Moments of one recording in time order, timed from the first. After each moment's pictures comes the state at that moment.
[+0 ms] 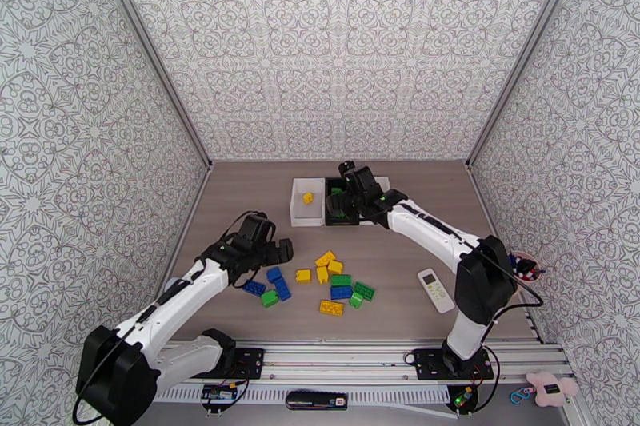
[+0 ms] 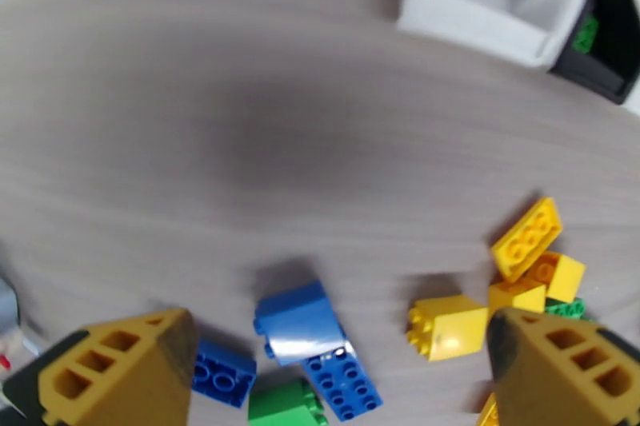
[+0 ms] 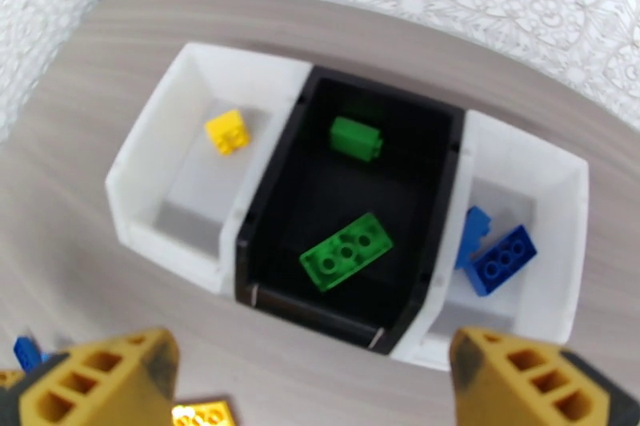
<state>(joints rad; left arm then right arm) -0.42 1.19 0.80 -0.71 -0.10 -0.62 0.65 1.75 1.43 -0.44 0.13 0.24</state>
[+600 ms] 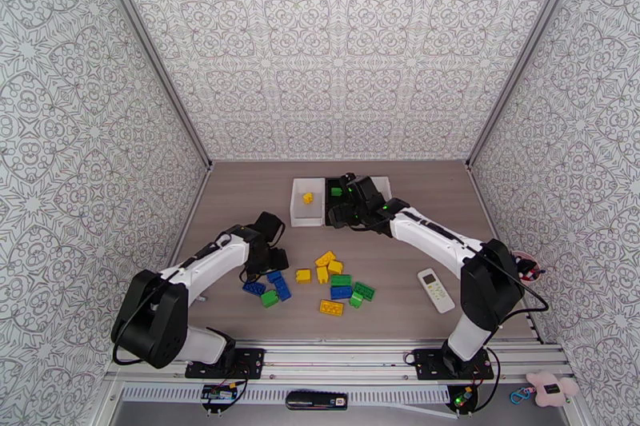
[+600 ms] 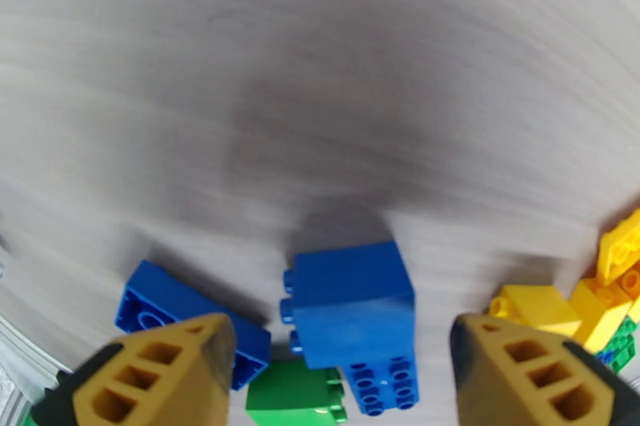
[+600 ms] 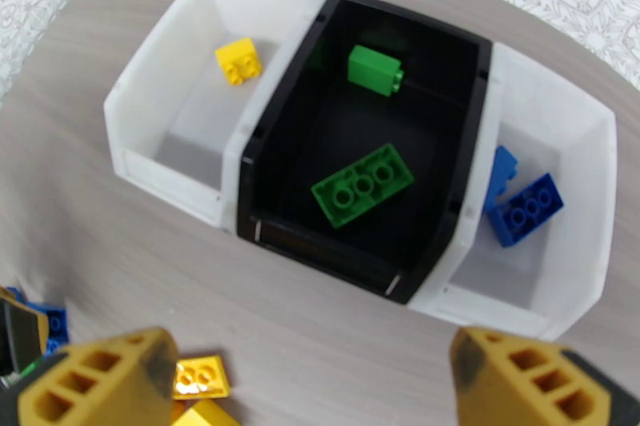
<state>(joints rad) -0.38 1.47 0.88 -0.83 -0.02 -0.71 0.65 1.72 1.35 -0.44 0.10 0.24</state>
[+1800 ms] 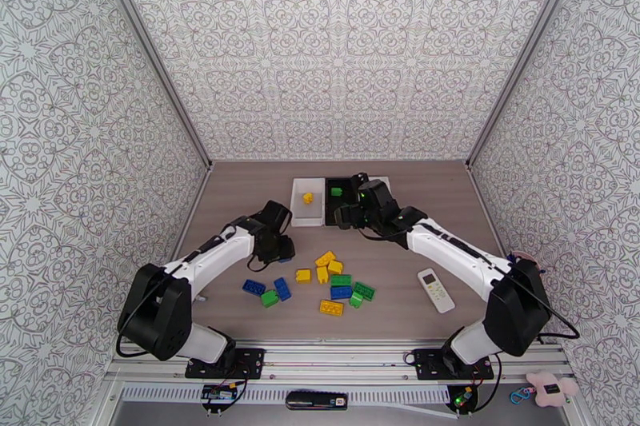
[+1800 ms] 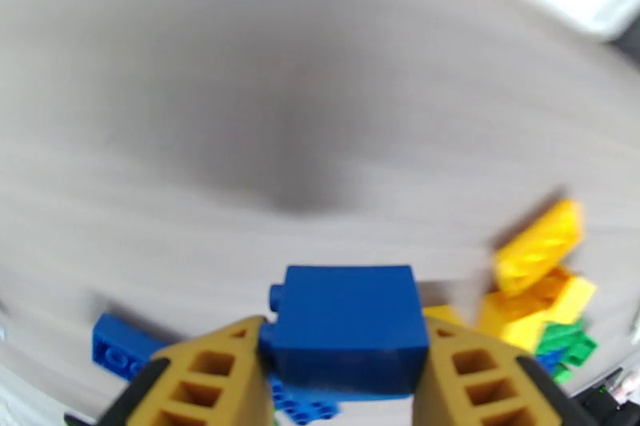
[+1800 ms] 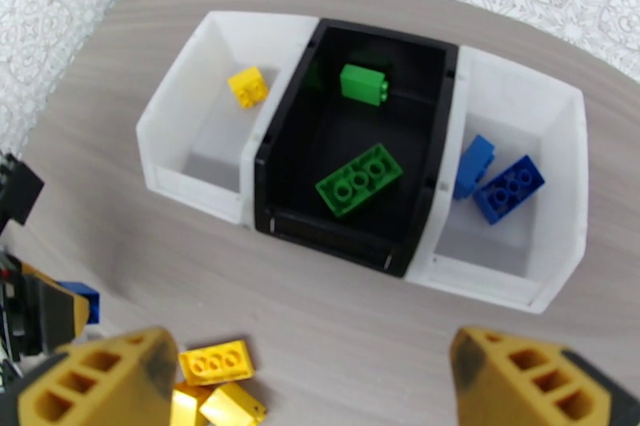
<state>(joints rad) -0.43 1.49 1.02 -0.72 0.04 -0.62 0.65 1.52 1.21 -0.39 0.10 0.34</state>
